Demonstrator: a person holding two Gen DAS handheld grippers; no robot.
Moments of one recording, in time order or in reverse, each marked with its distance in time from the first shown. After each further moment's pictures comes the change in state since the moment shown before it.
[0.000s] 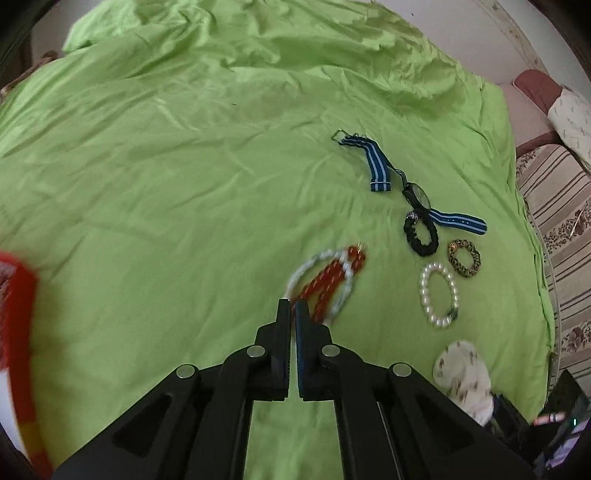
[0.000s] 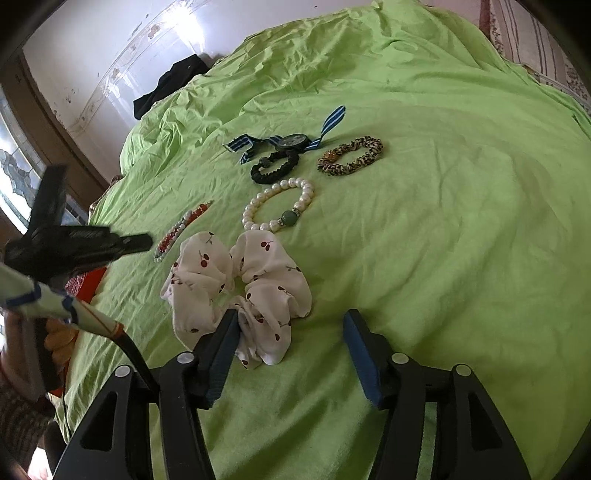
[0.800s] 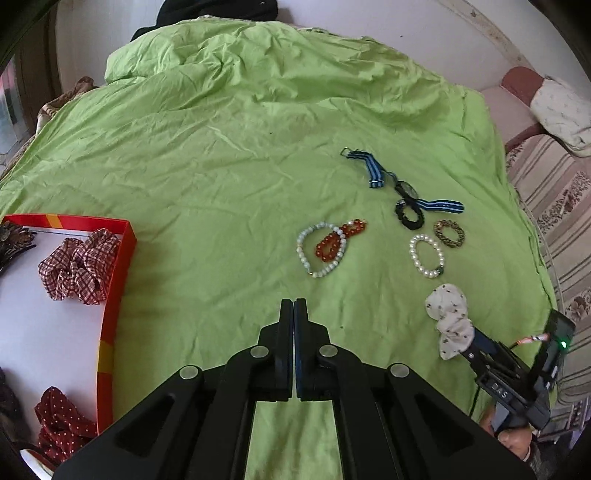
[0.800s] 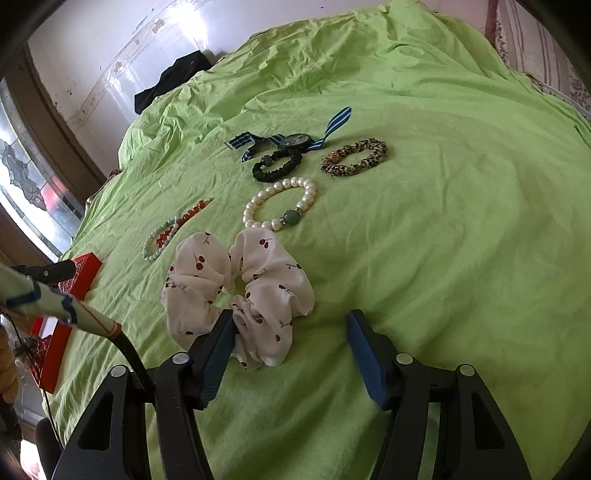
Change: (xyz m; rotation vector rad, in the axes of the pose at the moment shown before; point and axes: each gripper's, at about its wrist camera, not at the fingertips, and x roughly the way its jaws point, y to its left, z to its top) left arm -0.105 0.013 -0.057 0.028 -0.097 0.096; right arm -0.001 0.005 -0.001 -0.015 -0.003 -0.028
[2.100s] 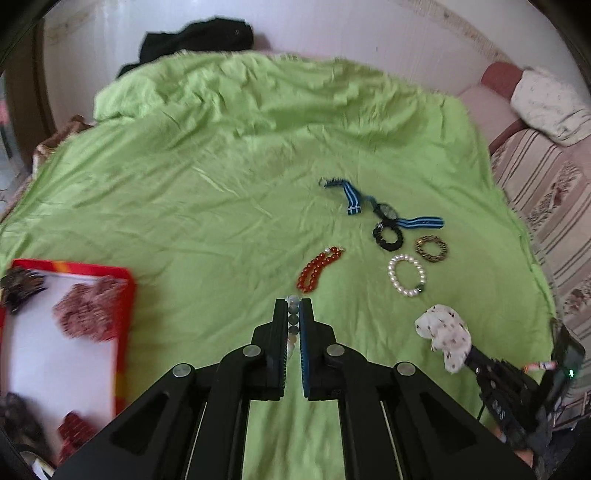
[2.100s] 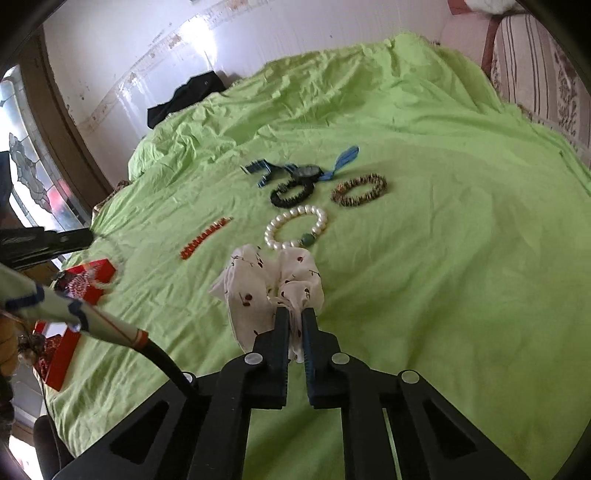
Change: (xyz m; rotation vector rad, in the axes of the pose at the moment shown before) left arm -0.043 -0.025 0.010 0.085 -0.091 0.004; right arm -0.045 0.024 -0.007 -0.050 -0.103 -0.022
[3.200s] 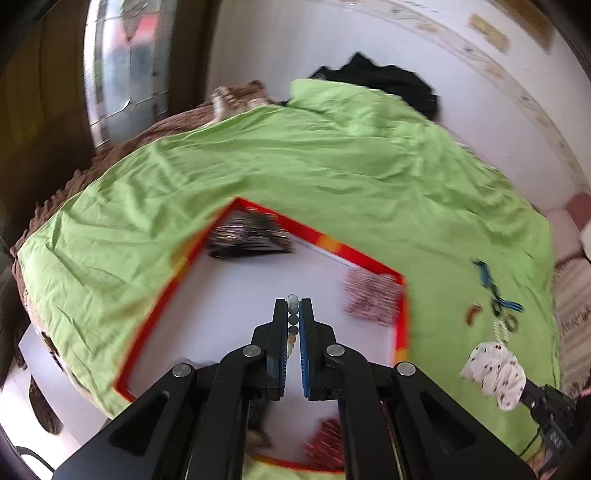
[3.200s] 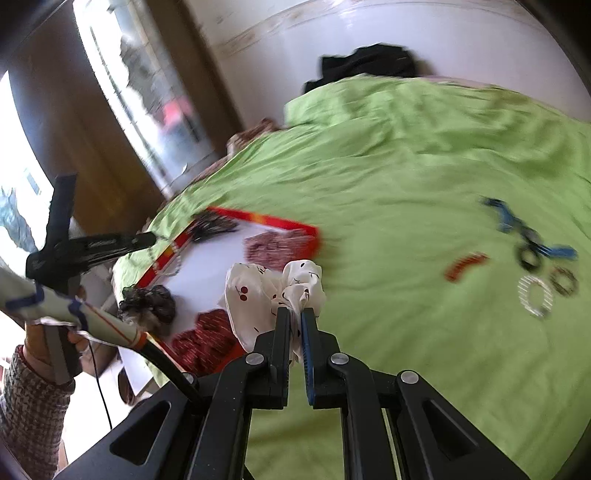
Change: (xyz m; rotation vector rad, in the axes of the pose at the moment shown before) left arm -0.113 0.296 -0.062 -0.408 -0.084 0.192; right arm 0.006 0.283 0.016 -0.351 0.189 0.321
